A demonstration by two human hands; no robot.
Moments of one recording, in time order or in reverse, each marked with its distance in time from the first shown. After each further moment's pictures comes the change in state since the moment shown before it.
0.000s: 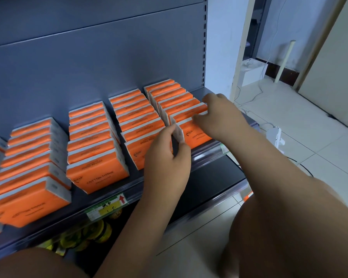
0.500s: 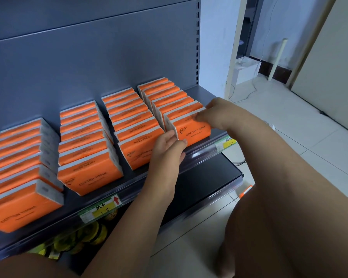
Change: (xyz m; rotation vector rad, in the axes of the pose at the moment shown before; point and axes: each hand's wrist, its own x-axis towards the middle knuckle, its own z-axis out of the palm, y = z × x) left_hand 0.009 -0.004 0.016 -0.519 -0.094 -0.440; right_hand 0.017 0.012 -0.015 0.258 -0.292 0.250
